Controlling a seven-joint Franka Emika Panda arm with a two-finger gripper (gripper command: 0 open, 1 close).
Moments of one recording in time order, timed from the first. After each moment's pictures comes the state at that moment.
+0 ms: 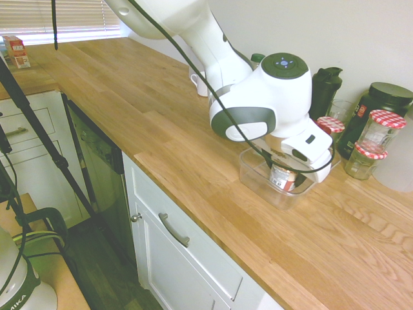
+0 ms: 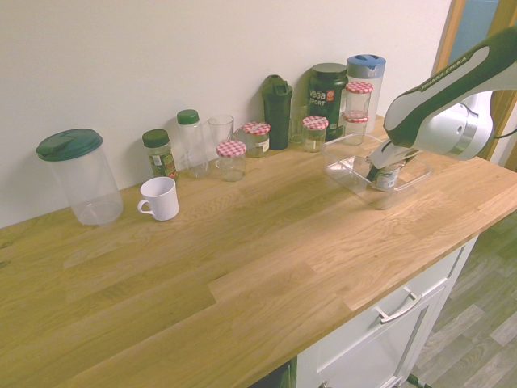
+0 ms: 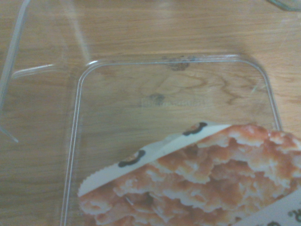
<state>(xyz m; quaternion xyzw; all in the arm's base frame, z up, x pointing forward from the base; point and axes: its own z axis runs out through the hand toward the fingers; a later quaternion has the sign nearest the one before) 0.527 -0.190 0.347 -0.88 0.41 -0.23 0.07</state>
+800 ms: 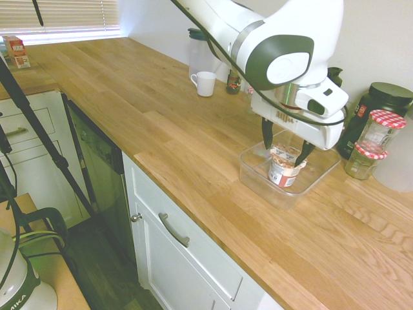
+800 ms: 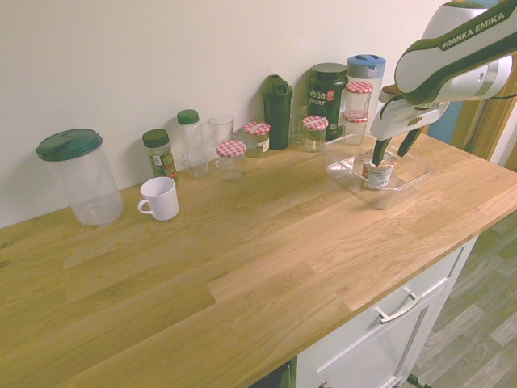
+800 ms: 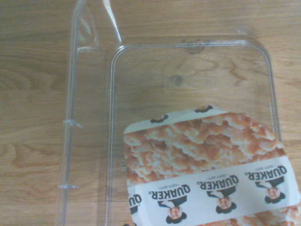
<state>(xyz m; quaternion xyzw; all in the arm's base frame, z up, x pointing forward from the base) 0.536 -0.178 0.421 -0.90 0.41 -0.12 0.04</state>
